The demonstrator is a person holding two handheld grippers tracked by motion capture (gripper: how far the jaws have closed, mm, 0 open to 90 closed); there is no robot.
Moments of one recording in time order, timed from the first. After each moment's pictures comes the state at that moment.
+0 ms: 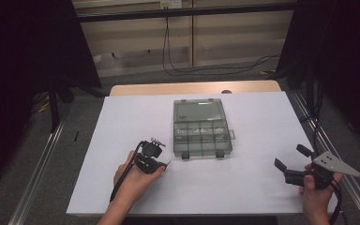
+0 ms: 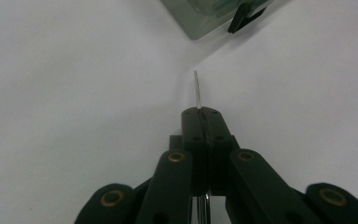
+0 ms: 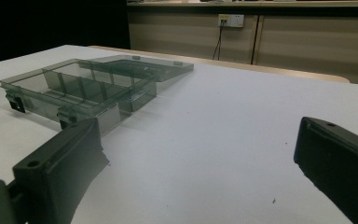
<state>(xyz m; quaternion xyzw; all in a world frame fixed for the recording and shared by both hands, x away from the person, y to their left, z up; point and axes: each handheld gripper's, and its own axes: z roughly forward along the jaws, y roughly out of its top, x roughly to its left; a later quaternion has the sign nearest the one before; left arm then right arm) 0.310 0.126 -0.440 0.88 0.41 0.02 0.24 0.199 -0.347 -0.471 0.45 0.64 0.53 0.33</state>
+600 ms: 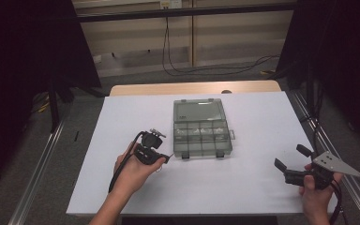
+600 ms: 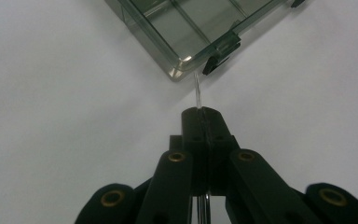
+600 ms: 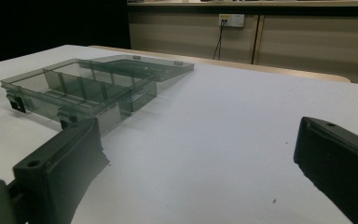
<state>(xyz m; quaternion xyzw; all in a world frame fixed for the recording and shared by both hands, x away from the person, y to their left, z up) 0.324 0.121 -0.414 0.88 0.38 0.01 0.27 0.199 -0.347 -0.471 0.45 0.64 0.53 0.32</state>
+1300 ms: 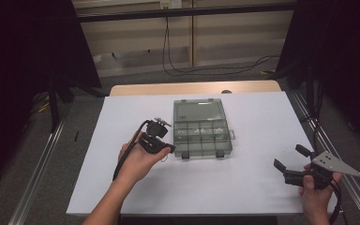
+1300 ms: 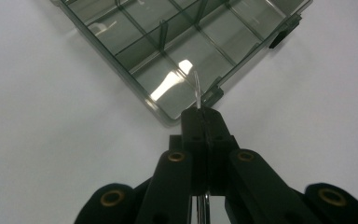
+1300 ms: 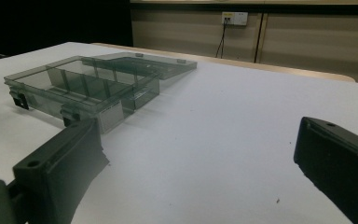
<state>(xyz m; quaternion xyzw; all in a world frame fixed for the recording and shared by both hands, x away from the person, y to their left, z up) 0.345 0.105 -0.393 0.89 0.36 0.01 0.29 0.200 -0.347 -0.471 0.45 0.65 0.52 0.32</state>
